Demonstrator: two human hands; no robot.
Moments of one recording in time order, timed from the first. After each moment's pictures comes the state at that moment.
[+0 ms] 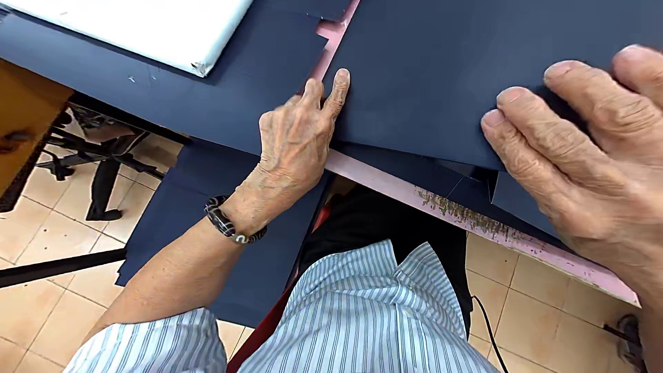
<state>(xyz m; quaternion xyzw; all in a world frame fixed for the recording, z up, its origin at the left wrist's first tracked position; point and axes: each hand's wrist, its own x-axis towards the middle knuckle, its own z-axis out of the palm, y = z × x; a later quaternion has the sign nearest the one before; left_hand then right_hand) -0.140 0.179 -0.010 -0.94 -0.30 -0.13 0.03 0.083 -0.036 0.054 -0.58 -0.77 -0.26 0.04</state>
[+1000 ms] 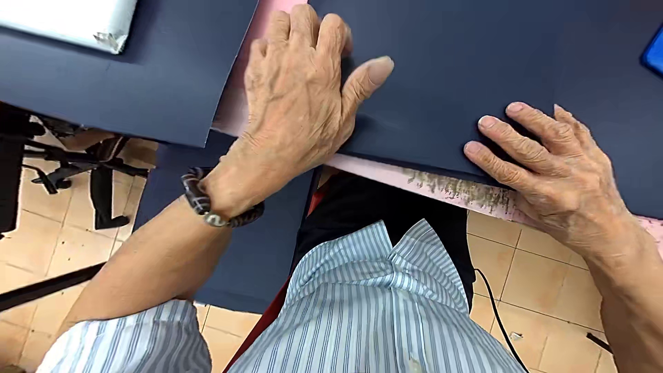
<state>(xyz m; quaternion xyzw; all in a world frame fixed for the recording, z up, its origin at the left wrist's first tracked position) -0.101 0.171 -0.003 -0.96 -0.24 -0.13 -0.07 0.112 -0.090 -0.028 -0.63 -0.76 -0.05 0.16</state>
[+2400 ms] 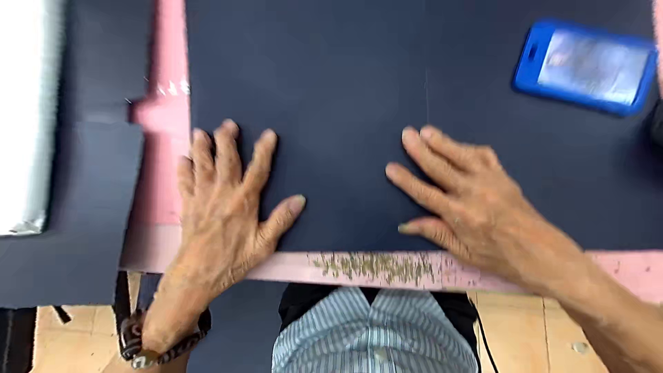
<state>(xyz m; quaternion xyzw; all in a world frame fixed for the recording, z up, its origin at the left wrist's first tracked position) -0.080 0.177 -0.028 -0.98 -0.19 -0.05 -0.03 0.131 -0.082 -0.039 -0.72 -0.65 -0.01 0.23</state>
